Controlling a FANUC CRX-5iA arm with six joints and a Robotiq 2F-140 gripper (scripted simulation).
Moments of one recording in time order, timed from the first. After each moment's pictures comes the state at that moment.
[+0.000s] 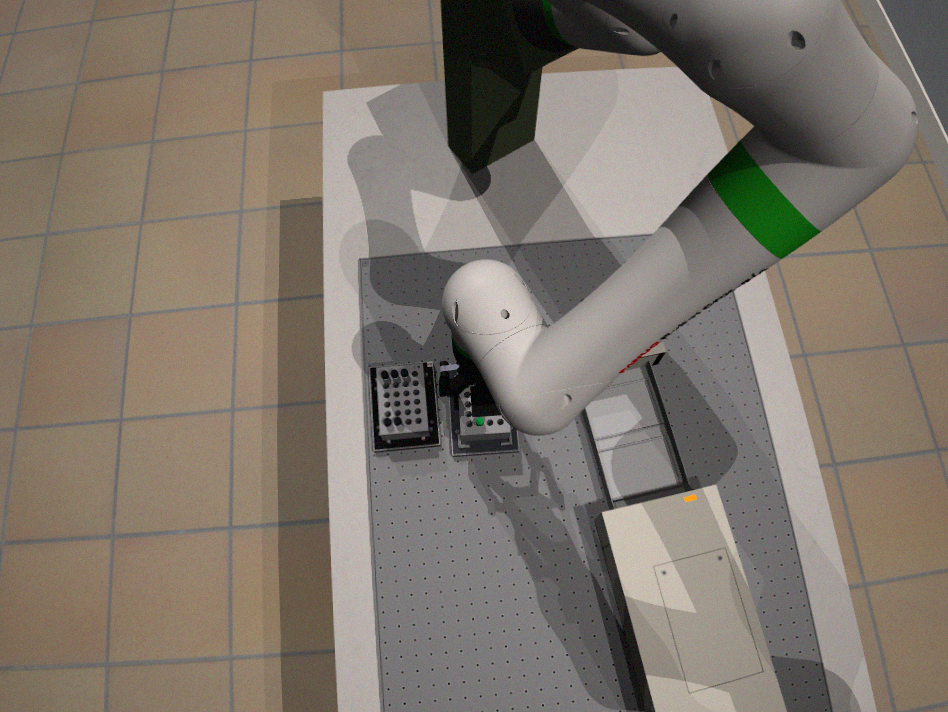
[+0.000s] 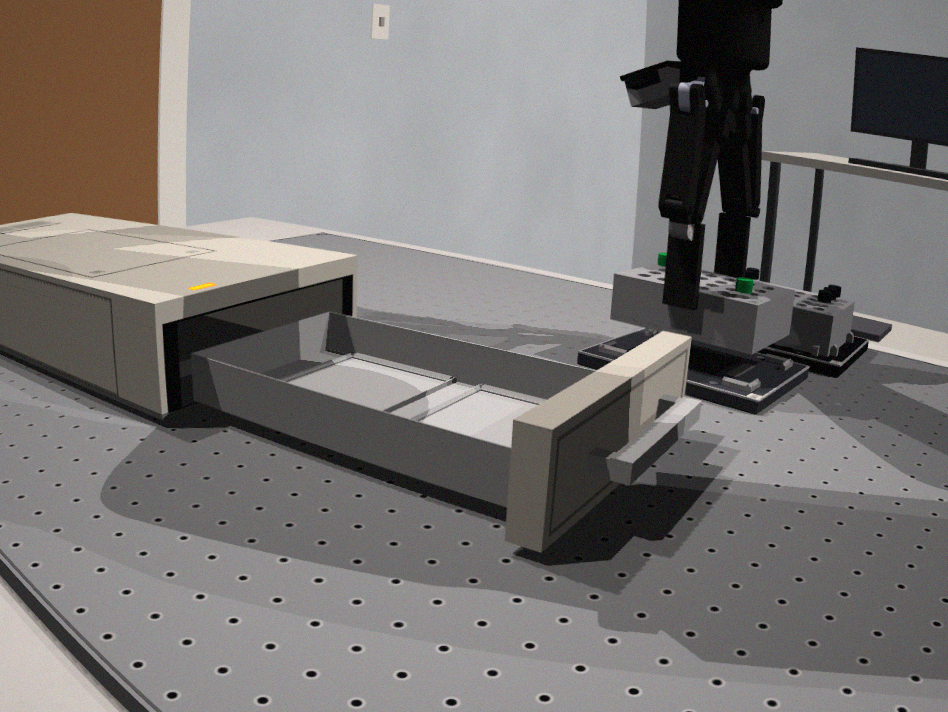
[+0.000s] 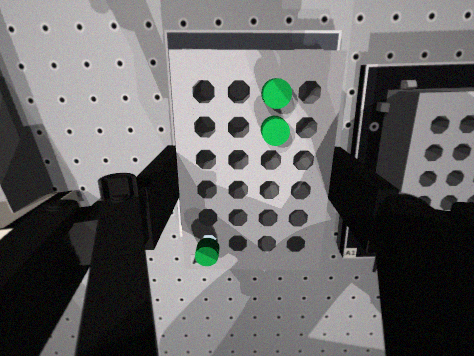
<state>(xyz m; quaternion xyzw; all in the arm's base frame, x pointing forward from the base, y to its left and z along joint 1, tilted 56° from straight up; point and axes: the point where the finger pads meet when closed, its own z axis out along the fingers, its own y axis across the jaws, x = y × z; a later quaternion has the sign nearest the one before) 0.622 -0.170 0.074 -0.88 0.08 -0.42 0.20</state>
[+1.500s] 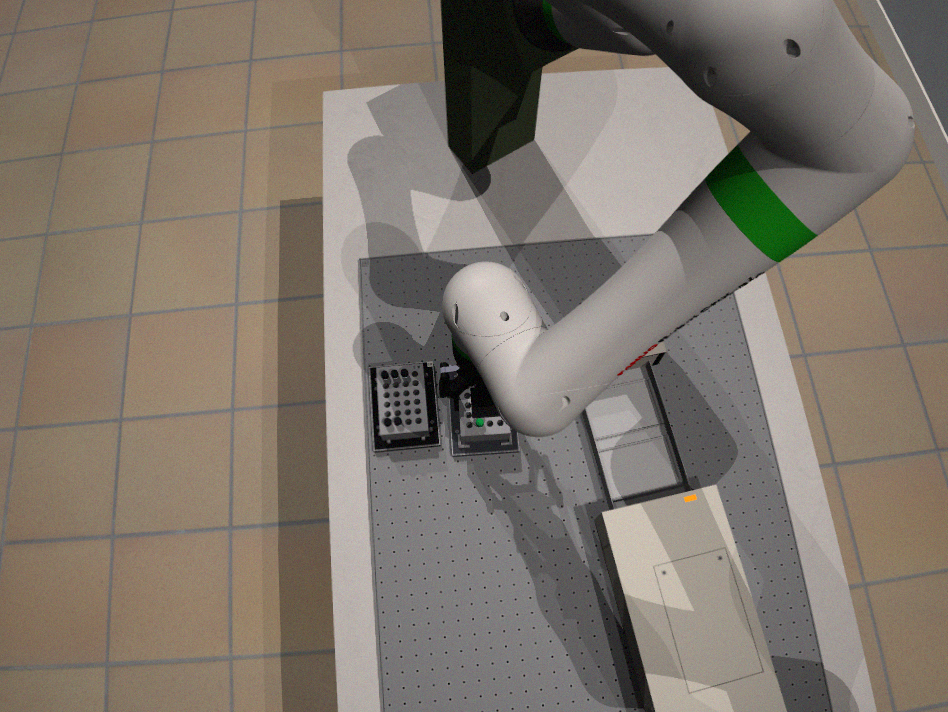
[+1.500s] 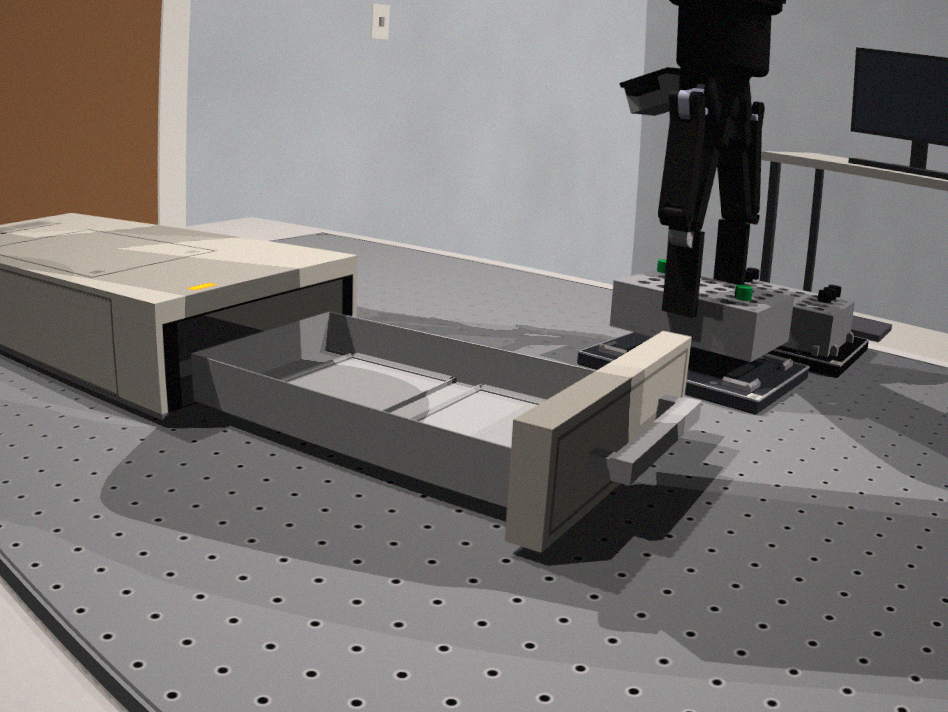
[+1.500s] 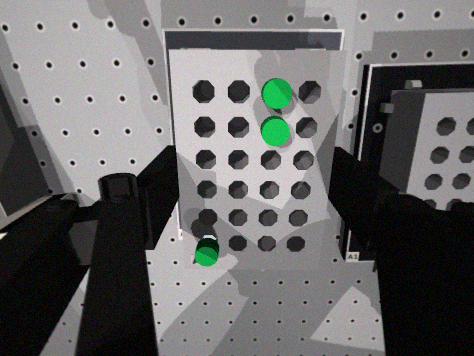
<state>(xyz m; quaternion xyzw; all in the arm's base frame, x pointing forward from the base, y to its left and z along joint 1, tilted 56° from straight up) 0.627 -0.168 0.071 -0.88 0.08 -0.42 0.20</state>
